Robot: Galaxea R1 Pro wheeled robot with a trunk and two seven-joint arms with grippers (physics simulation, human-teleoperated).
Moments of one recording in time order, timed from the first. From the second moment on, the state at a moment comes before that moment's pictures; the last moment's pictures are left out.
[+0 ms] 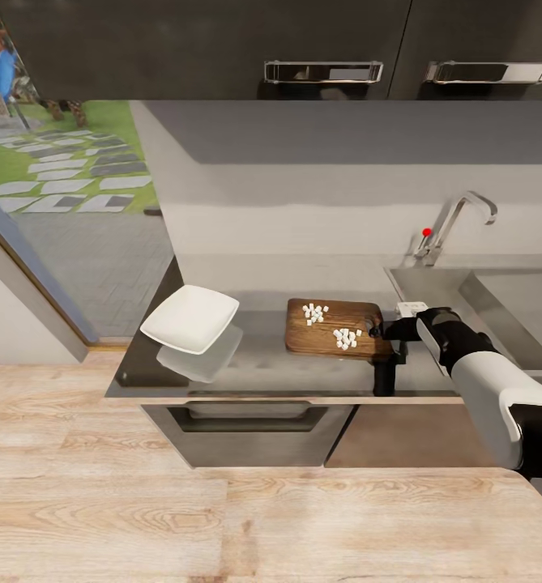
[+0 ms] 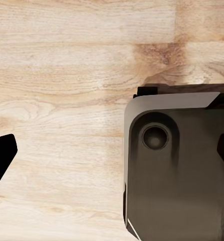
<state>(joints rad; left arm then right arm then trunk) -0.31 0.00 -0.13 0.07 0.09 -0.34 0.19 -1.26 -0.19 -0.03 -0.35 0.12 0.57 0.28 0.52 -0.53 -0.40</state>
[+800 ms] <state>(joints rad) -0.31 0.00 -0.13 0.07 0.09 -0.34 0.19 -1.26 -0.20 -0.03 -0.35 0.12 0.58 0.28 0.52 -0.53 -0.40</state>
